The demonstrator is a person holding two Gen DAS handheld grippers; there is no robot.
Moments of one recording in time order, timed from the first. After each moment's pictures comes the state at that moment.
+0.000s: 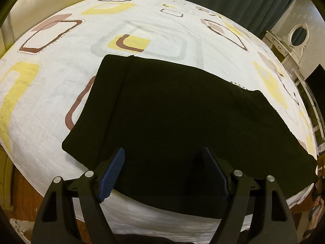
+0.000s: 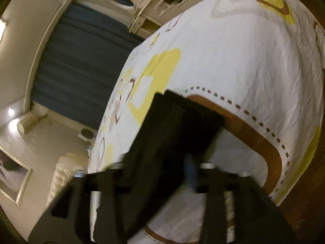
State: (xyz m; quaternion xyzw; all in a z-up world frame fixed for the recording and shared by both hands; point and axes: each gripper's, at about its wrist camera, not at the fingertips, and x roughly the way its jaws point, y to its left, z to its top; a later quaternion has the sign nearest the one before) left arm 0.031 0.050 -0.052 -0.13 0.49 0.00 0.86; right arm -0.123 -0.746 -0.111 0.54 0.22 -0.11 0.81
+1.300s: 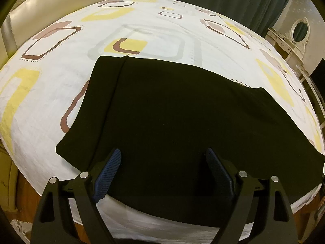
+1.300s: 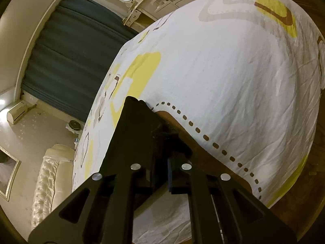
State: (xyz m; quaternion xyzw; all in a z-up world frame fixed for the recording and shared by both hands) left arm 0.032 0.033 -0.058 -0.10 0.48 0.02 0.87; right arm -0.108 -0.783 -0.132 0.51 0.26 -0.11 0.81
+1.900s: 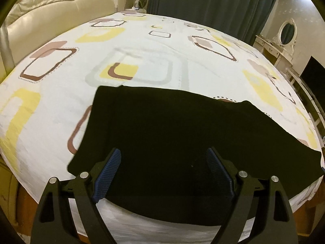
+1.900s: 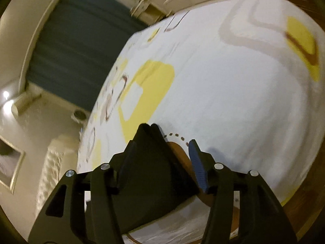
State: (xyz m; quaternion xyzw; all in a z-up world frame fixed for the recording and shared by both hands) left arm 0.023 0.035 -0.027 -0.09 0.43 0.00 0.90; right arm -0.070 -0.829 -0.105 0.49 0.30 -0.07 0.82
